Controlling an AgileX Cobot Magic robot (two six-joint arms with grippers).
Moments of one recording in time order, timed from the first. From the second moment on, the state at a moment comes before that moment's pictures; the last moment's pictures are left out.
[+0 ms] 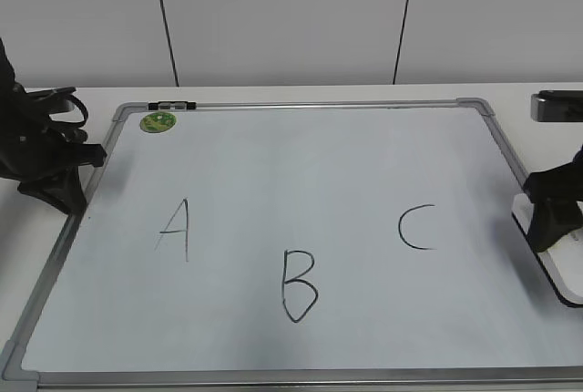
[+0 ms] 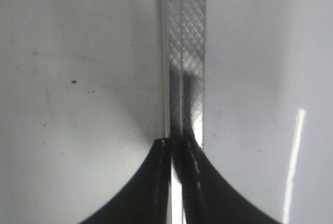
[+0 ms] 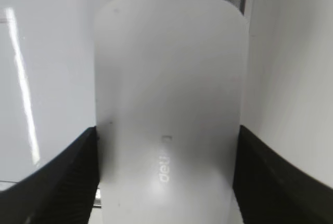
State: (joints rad) left arm -0.03 2.12 -1.41 -0.21 0.85 0.08; right arm 0.01 1.67 -1.06 0.08 0.98 -0.10
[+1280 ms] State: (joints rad) left arm -0.03 2.12 -1.41 -0.22 0.85 0.08; right arm 0.52 1.87 -1.31 0.13 0.99 -0.10
